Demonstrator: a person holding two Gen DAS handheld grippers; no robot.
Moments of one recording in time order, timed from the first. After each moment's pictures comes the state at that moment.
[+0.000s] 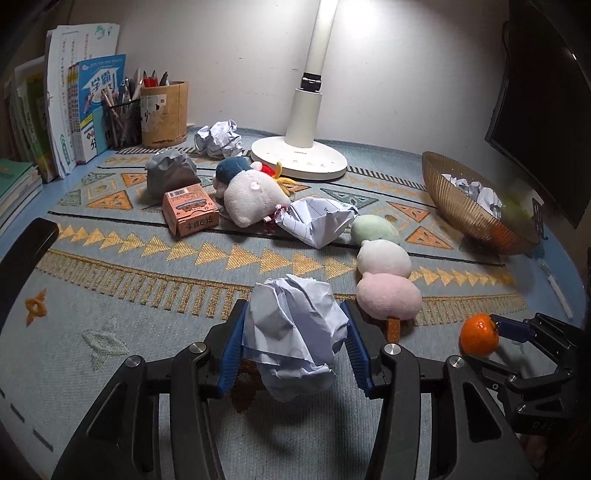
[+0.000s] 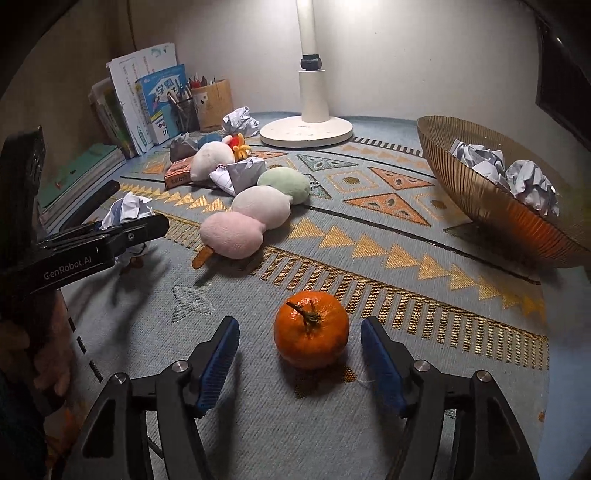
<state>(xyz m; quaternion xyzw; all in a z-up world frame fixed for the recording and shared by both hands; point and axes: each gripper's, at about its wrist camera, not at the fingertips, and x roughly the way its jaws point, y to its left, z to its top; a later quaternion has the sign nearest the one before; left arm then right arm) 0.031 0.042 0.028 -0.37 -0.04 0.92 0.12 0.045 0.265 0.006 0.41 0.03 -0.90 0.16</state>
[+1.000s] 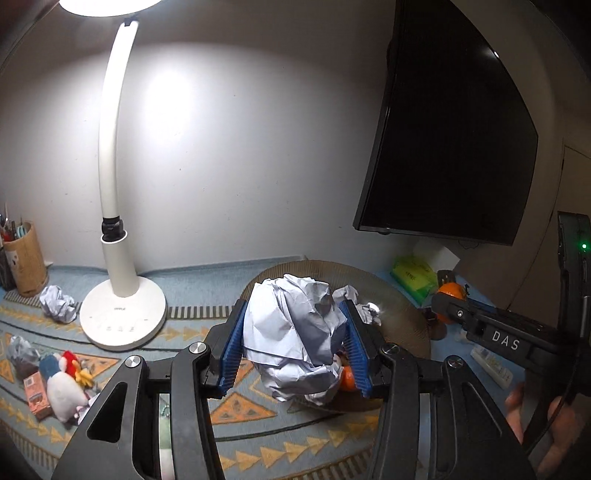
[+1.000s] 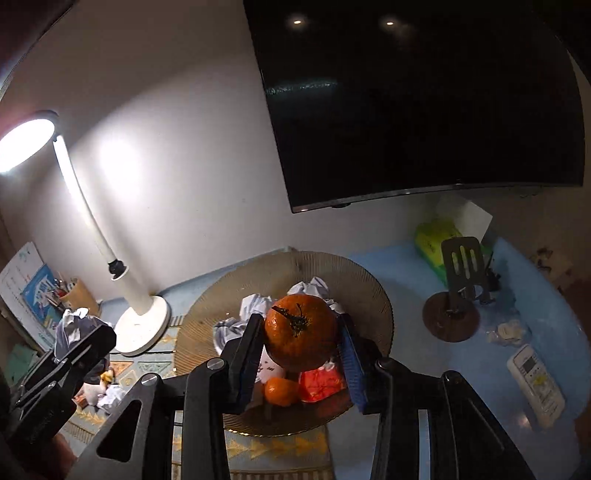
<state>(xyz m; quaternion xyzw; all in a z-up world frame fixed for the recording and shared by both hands) -0.037 0.242 0.151 -0.25 -0.02 0.93 0.26 -0.016 0.454 0.142 0.29 -0.10 -0.94 -0.13</state>
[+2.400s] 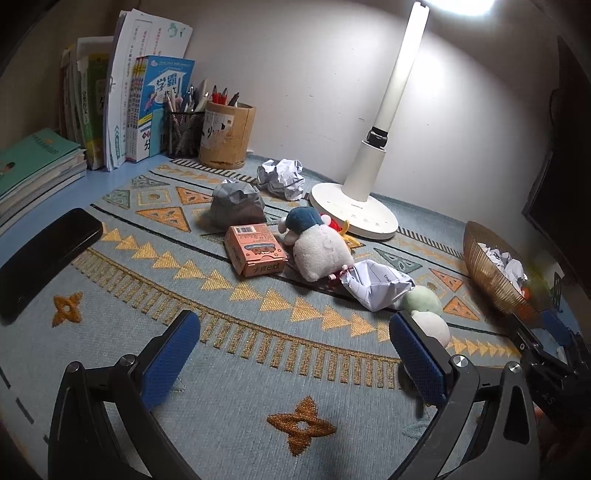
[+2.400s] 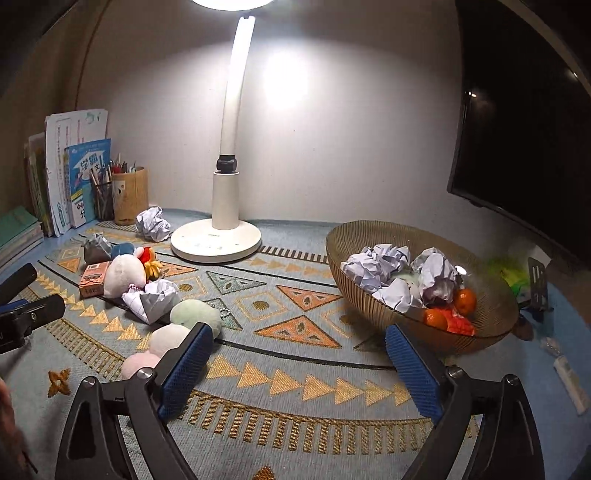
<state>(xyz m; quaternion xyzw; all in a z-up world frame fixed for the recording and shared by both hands) 0.020 -0.005 0.033 -0.32 -0.12 0.94 0.05 0.026 0.251 0.041 0.24 0.07 -0.97 -0.03</state>
